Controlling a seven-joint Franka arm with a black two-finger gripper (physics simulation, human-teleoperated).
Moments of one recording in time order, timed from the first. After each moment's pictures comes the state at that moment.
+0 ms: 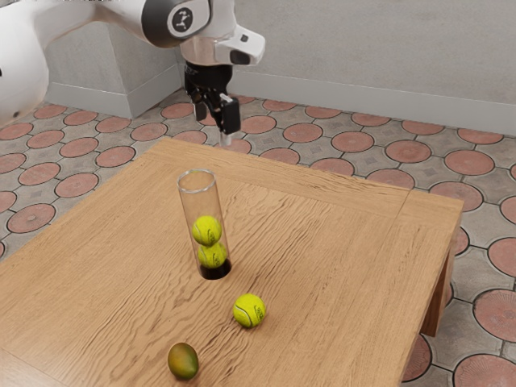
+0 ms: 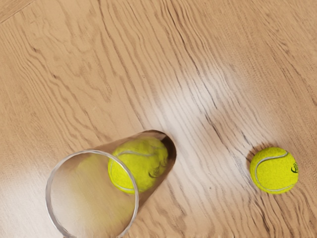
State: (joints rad) arm -0.31 0.20 0.06 -1.33 0.17 1.54 0.24
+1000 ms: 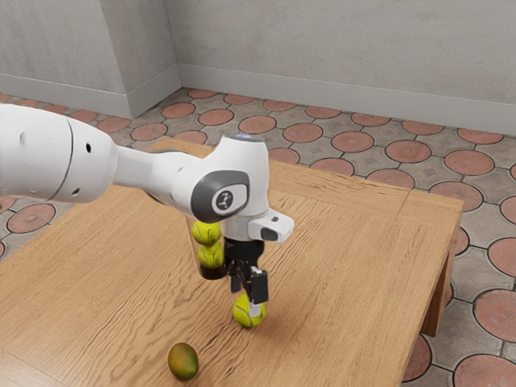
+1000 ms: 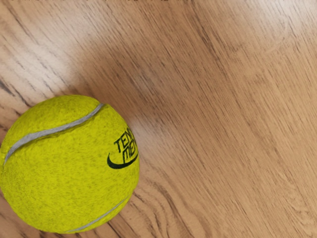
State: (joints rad) arm -0.26 0.27 -0.08 -1.98 -0.11 1.99 0.31
